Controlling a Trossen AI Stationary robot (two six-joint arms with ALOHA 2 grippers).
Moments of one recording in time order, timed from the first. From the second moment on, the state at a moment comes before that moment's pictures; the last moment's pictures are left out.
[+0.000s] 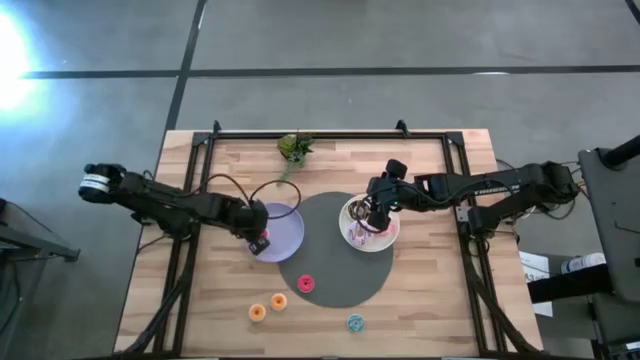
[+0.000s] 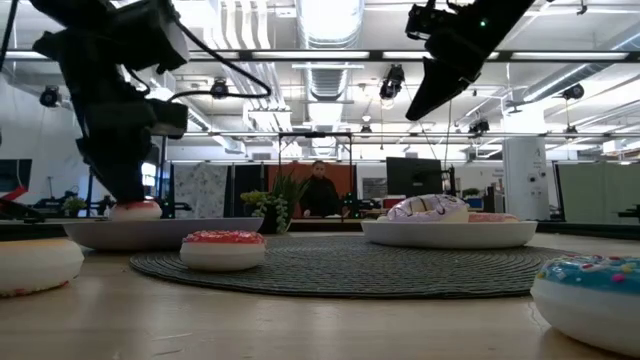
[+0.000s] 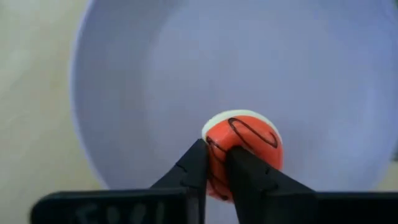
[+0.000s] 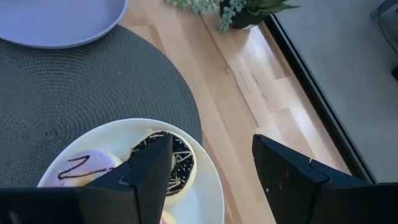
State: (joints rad) left arm -0.10 1.21 0.60 -0.58 -0.12 -0.71; right arm 0.02 1.31 0.97 -0.54 0.45 0.17
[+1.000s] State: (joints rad) left arm -0.75 1.22 0.77 -0.51 -0.14 -1.07; right arm 0.02 1.34 0.97 -0.50 0.39 0.08
